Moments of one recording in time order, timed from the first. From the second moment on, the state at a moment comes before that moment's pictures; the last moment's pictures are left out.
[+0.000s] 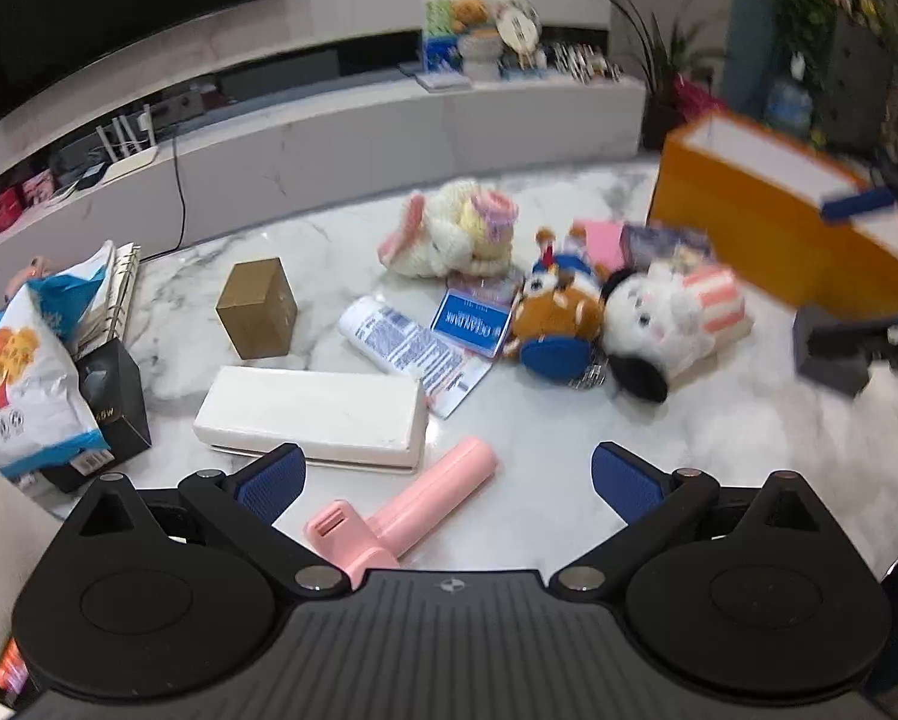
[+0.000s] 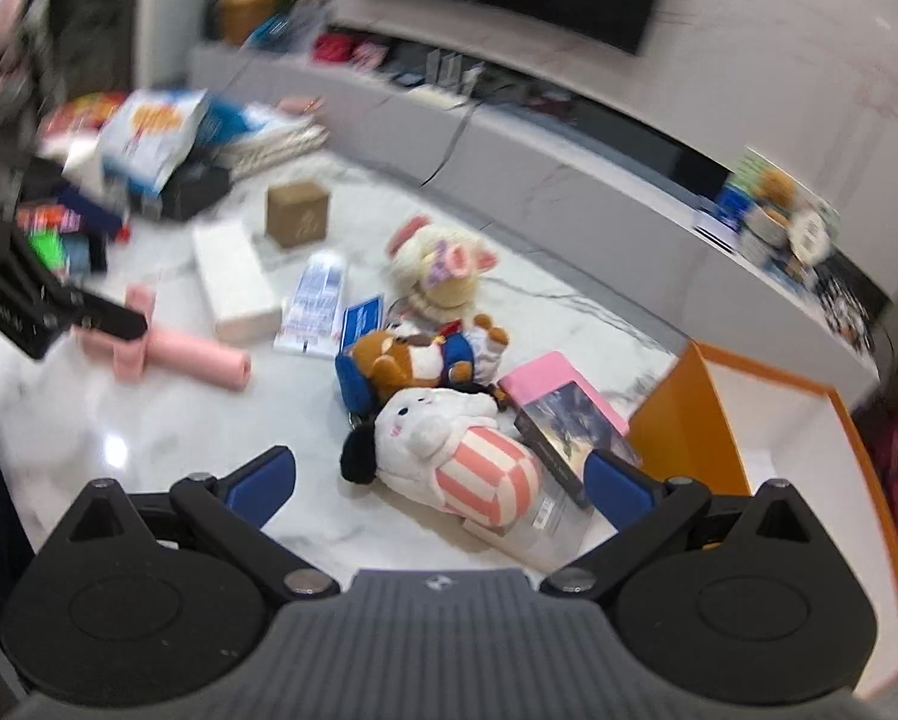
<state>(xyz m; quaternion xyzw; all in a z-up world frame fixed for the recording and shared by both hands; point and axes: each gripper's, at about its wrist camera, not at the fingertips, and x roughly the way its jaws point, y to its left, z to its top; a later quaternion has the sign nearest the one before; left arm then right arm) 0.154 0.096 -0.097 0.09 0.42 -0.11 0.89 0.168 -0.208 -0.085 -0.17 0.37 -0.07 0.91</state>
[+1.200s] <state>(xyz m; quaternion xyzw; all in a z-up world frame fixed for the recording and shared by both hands) 0.219 0.087 -0.182 0.22 0.56 -0.26 0.75 0.293 -0.242 -0.166 -0.37 0.52 0.13 0.76</state>
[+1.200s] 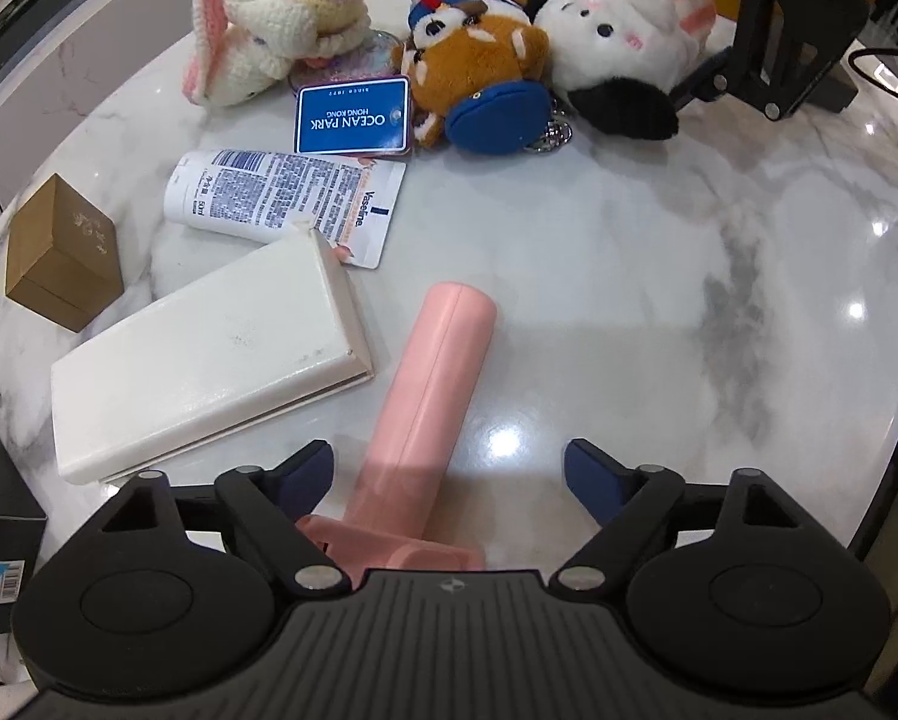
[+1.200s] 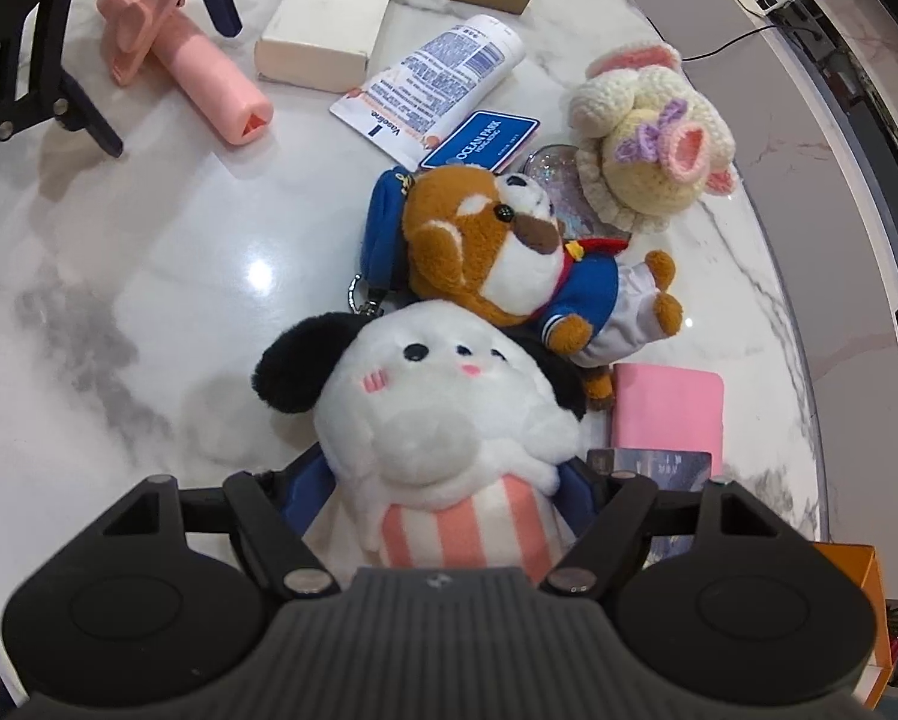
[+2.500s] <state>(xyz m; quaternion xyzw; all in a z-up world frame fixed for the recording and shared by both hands) 0.221 0.101 -0.165 0.21 0.58 -0.25 0.75 0.281 -0.240 -0.147 -0.38 0.49 0.12 0.78</state>
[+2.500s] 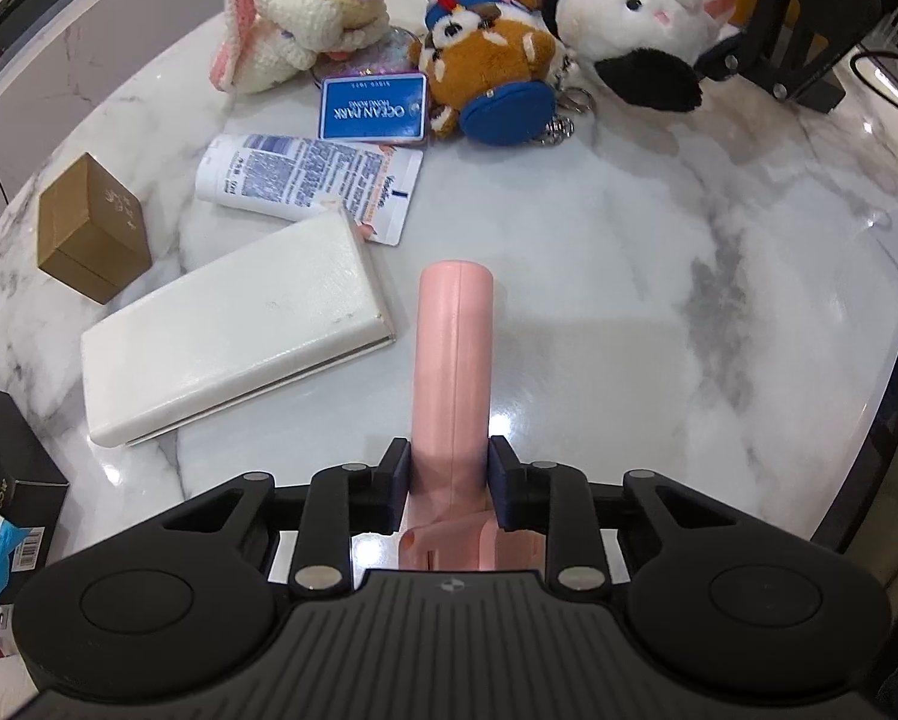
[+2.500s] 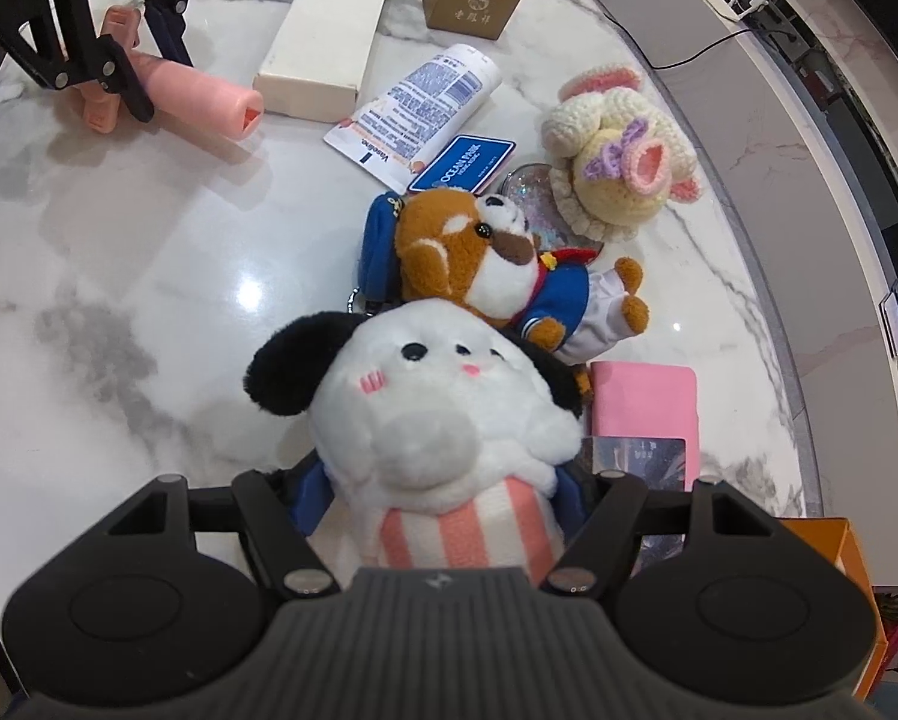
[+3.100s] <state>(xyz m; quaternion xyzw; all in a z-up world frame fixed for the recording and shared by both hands) 0.211 0.094 -0.091 0.20 0.53 -0.22 0.80 0.247 -0.236 -0.095 -0.38 0.45 0.08 0.80</state>
